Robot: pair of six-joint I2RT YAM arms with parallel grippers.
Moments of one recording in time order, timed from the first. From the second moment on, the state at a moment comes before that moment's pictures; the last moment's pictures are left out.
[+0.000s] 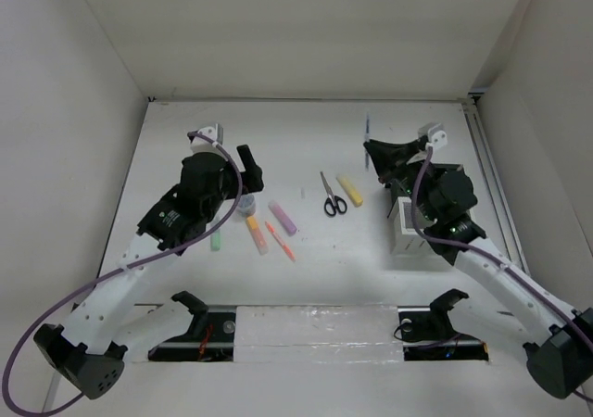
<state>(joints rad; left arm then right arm) -0.58 0.93 1.05 -0.54 -0.32 -0.53 0.51 0.96 0.72 0.50 -0.12 0.17</state>
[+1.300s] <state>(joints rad) -0.58 0.87 0.96 -0.60 -0.34 -0.49 -0.06 1.08 0.65 0.22 0.36 0.38</state>
